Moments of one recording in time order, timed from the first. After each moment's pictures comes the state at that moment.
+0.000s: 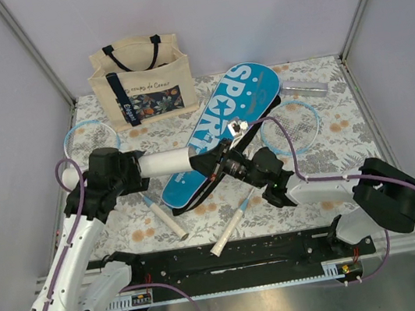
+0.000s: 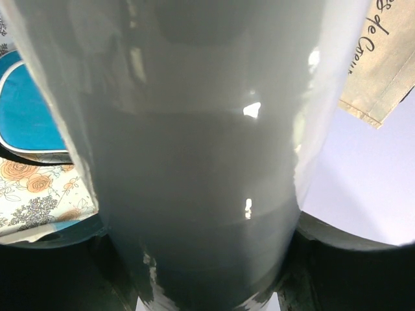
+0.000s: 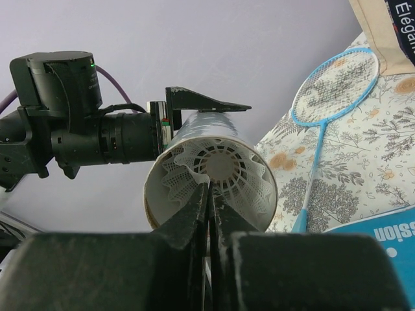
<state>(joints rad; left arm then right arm) -0.28 0.87 0.91 -0.81 -0.10 -1.83 0.96 1.43 0.65 1.03 -0.05 0.80</state>
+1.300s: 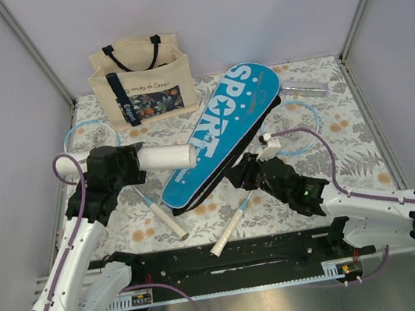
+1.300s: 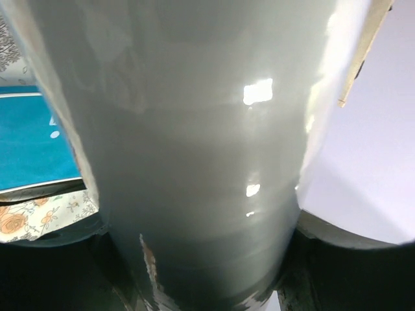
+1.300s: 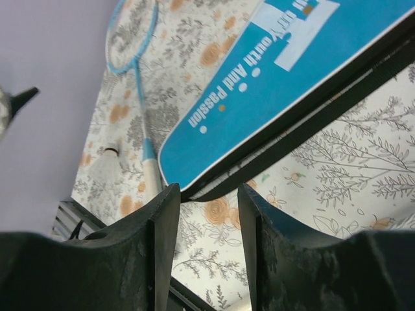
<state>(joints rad) -0.28 0.85 0.88 -0.64 -0.15 -1.72 0.97 1.04 0.52 0.23 0.32 0.87</state>
